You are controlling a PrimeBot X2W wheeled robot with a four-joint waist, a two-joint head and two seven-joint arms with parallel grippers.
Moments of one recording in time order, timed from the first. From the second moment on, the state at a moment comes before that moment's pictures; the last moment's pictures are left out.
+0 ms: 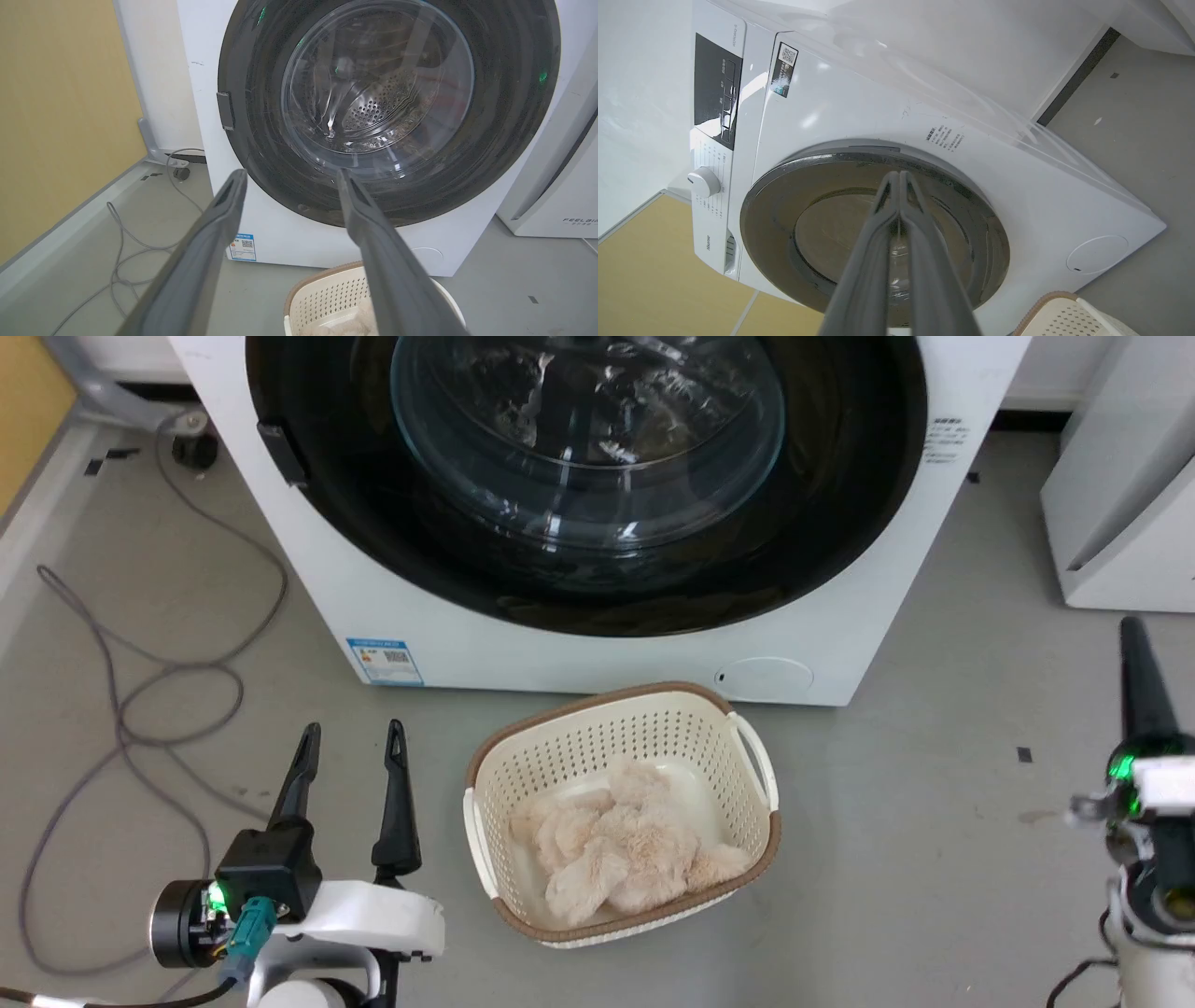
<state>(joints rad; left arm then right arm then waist) -0.07 0.05 -0.06 -0.01 -0.09 0.09 -0.16 -0.31 -0.08 -0.23 0.20 1.18 0.13 0.01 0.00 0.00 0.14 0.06</state>
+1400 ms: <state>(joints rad) -0.25 0.05 -0.12 -0.08 -0.12 0.16 -0.25 -1.12 -0.34 -0.12 0.72 1.54 0.13 0.24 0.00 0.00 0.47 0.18</state>
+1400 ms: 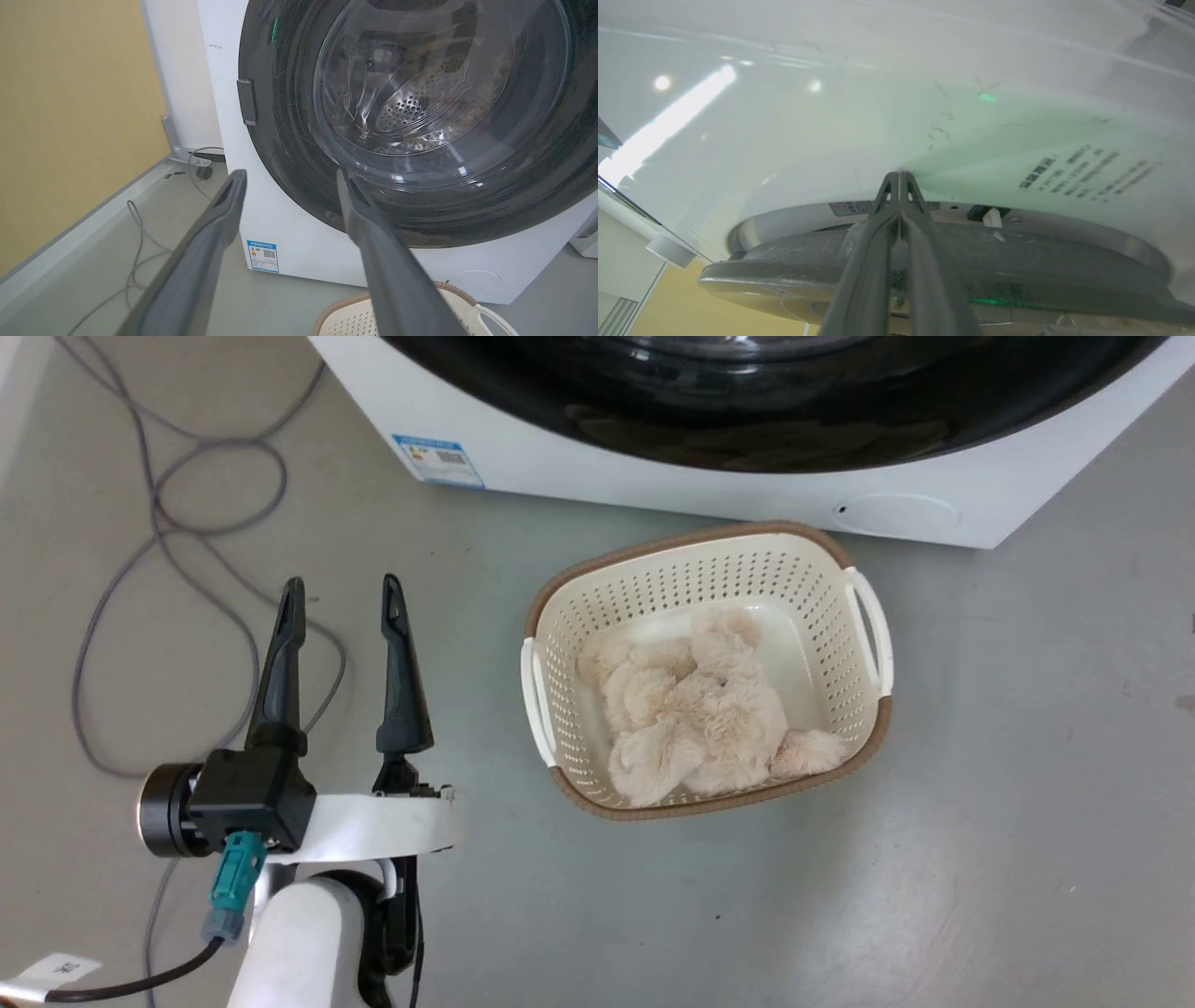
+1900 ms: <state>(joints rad) -0.25 0.05 -0.12 -0.08 -0.13 0.16 -0.26 -1.12 -0.35 -0.06 0.74 1.56 0.13 0.35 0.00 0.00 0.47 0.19</state>
